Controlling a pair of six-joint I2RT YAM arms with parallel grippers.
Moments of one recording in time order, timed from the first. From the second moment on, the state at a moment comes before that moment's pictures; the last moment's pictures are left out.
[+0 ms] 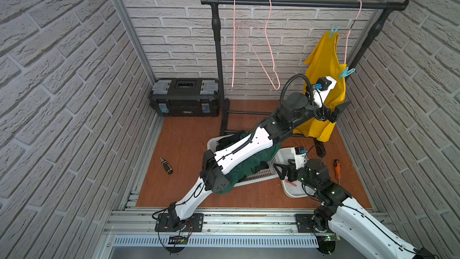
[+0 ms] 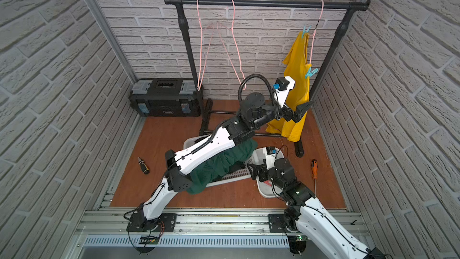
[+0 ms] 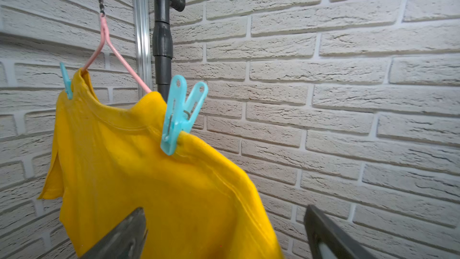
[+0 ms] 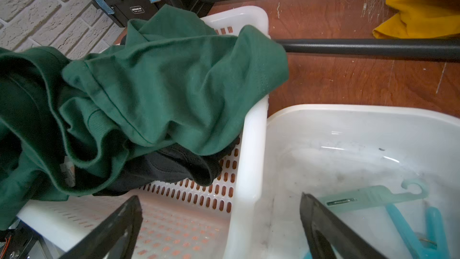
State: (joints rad) left arm -1.12 2.29 2.55 0.02 0.03 -0.04; right arm 0.43 0.60 0.28 -0.21 -0.12 0.35
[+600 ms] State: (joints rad) left arm -1.12 2.40 2.68 0.06 -0.13 0.05; right arm 0.43 0.58 0.28 -0.20 -0.13 0.36
